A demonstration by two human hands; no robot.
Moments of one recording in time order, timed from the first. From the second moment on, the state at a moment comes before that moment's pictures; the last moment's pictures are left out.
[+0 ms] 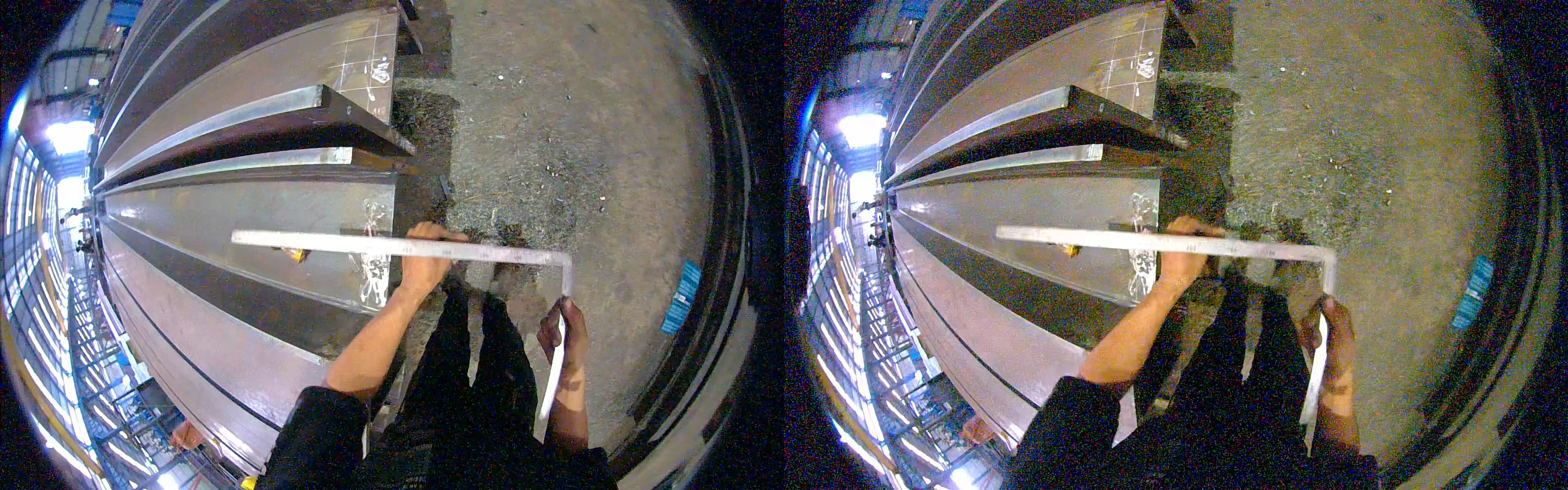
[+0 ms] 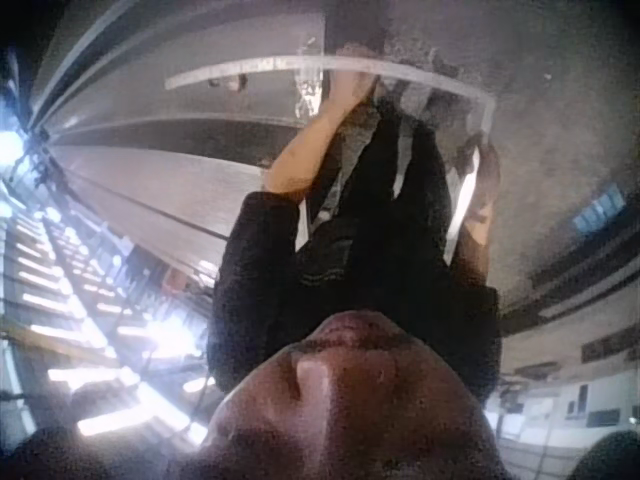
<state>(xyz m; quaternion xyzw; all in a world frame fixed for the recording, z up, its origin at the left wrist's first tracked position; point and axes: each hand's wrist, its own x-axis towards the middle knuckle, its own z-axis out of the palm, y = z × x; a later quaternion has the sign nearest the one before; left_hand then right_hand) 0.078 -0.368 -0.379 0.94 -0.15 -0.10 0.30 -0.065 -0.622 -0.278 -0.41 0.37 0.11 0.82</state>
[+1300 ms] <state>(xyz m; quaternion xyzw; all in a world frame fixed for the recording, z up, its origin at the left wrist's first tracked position) 0.236 -0.024 -0.394 0.56 0.41 -0.13 0.71 0.055 -0.323 -0.414 -0.64 0.15 0.32 0.69</state>
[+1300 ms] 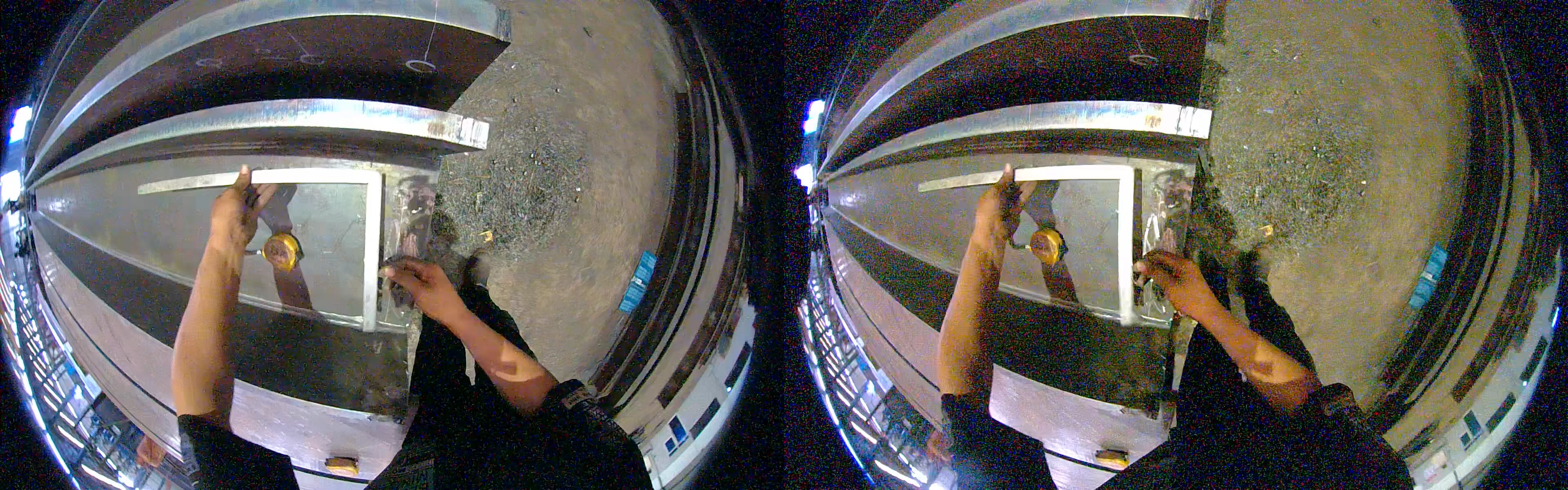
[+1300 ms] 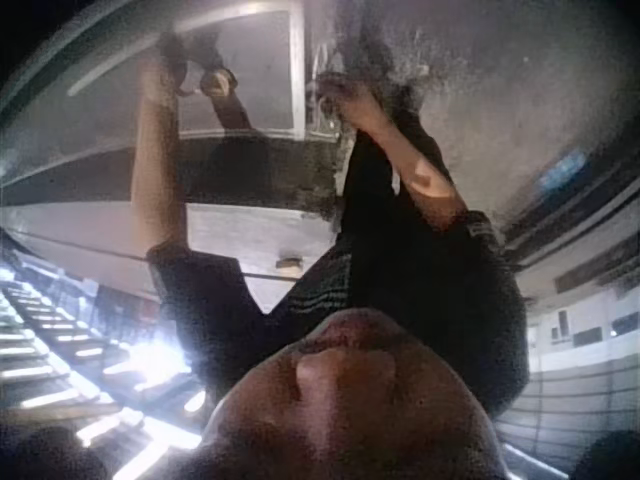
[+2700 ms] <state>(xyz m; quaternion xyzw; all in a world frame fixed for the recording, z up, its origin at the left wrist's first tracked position) 0.275 -0.078 -0.440 0.57 0.38 -0.12 0.72 0.097 -0.311 -0.435 -0.89 0.13 0.13 0.42</state>
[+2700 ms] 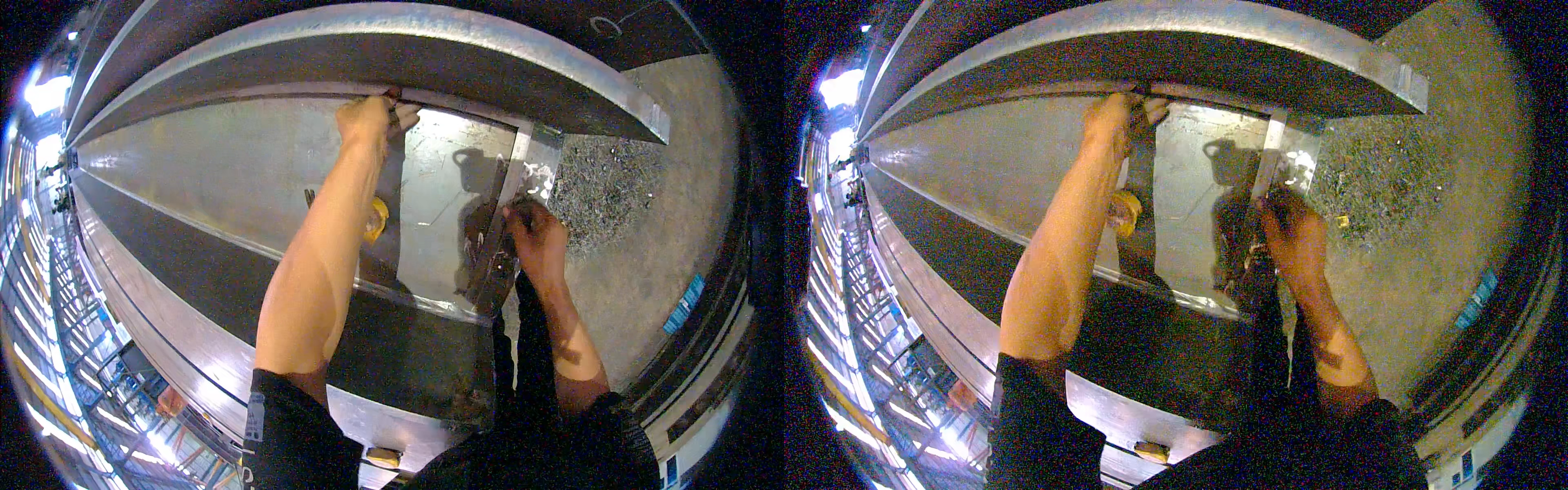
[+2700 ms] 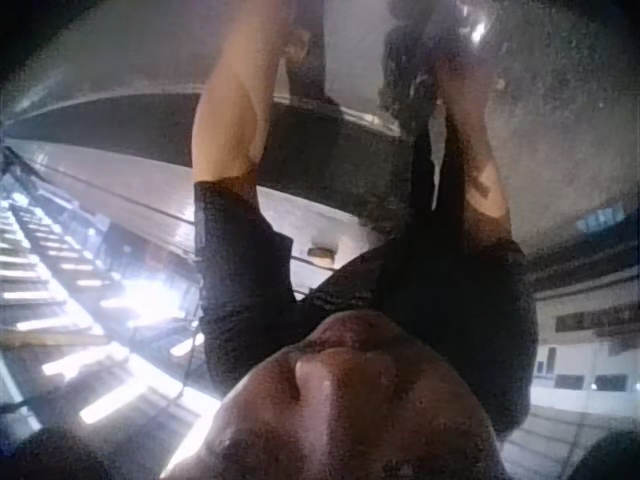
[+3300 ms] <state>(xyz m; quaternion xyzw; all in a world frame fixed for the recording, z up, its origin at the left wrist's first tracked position) 0.279 -0.063 -0.464 0.65 0.30 -0.20 0.67 0.092 -0.314 -0.455 -0.86 0.17 0.14 0.45</state>
